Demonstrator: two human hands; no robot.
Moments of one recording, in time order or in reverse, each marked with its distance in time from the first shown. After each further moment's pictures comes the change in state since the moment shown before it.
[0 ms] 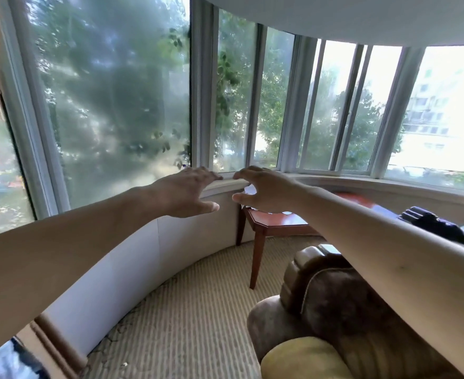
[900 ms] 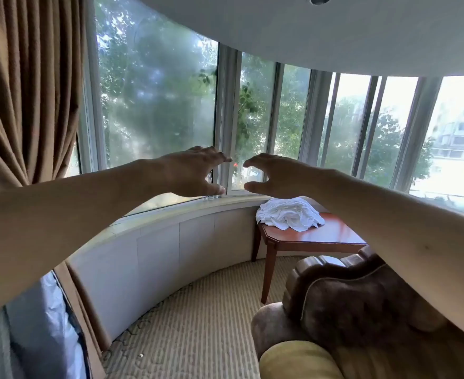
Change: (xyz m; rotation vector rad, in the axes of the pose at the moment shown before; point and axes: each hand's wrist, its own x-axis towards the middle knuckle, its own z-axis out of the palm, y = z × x) left_hand -0.127 0.137 -0.120 0.159 0.121 0.013; right_hand -0.147 -0.037 -0.129 -0.053 0.030 -0.170
